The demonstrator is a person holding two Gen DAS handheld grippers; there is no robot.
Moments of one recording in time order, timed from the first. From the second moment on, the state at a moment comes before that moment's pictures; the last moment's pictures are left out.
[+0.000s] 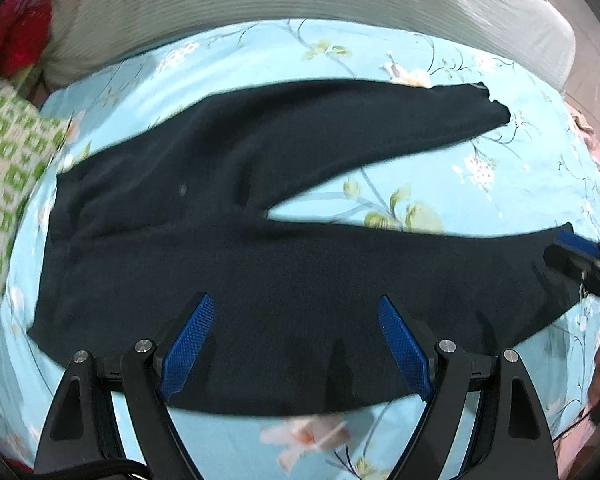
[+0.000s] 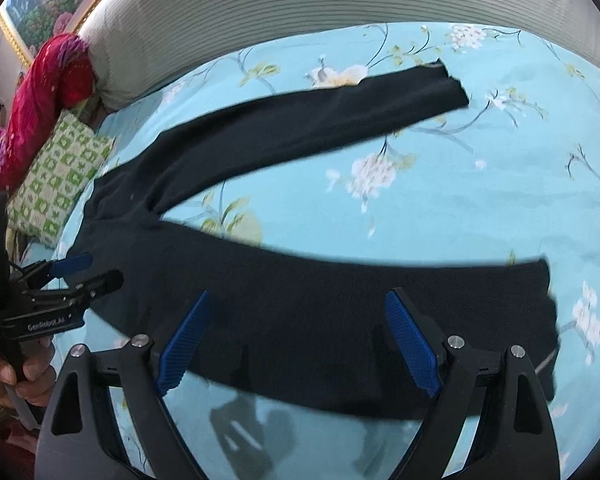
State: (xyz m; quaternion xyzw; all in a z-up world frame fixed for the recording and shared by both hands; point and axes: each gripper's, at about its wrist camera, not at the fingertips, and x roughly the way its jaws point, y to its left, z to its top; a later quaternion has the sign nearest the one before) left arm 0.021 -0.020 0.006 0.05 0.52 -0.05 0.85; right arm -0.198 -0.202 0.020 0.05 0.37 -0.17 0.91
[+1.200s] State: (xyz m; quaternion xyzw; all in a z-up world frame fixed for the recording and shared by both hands) left arm 0.318 -0.073 -0.050 0.13 0.59 -0.16 0.78; right arm -0.015 -0.434 0.094 0.09 0.38 -0.24 0.89
